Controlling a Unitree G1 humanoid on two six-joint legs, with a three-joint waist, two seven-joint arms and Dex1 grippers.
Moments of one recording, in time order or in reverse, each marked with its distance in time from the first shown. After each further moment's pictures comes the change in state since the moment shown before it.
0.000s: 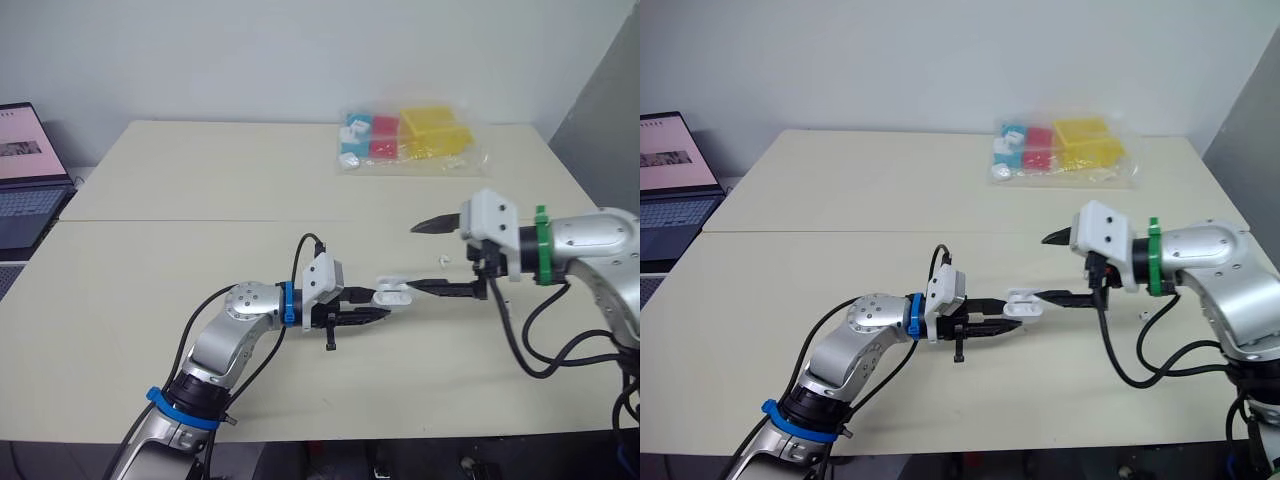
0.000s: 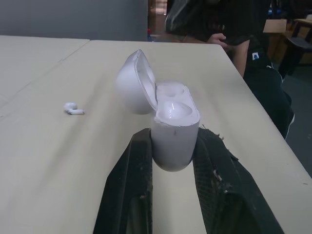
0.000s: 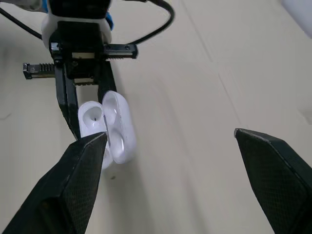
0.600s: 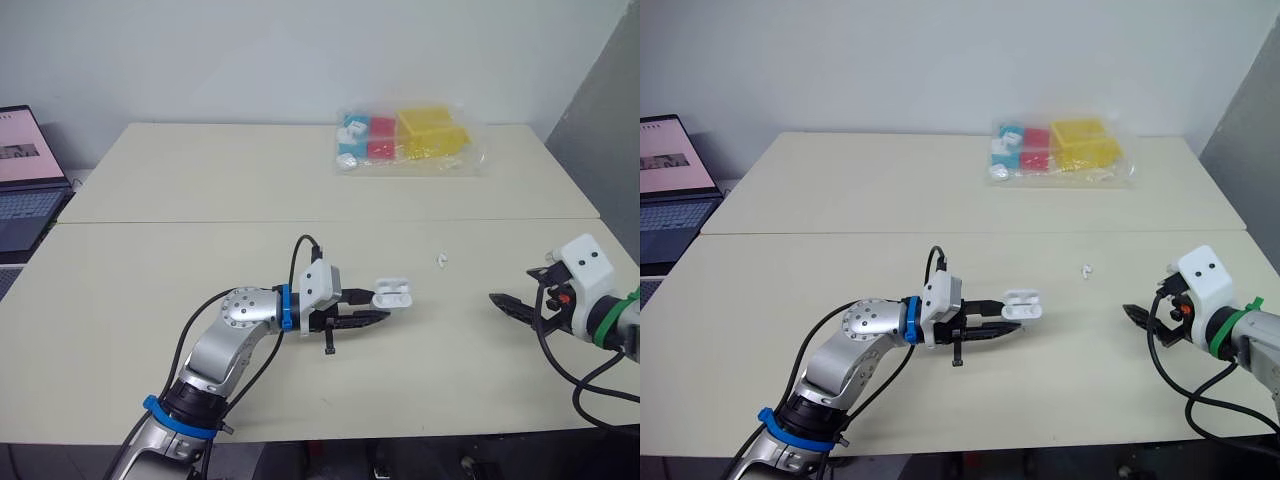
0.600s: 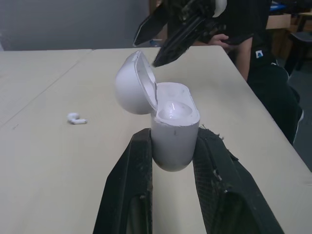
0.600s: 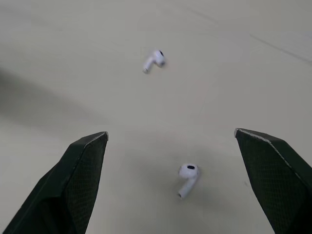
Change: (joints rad) left arm 0.041 0.002 -0.012 -0.036 0.022 -0.078 -0.005; right arm 0.483 0.155 -0.370 -0.180 -0.027 0.468 -0.529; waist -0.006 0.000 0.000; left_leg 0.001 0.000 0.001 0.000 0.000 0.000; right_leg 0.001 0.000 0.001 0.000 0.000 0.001
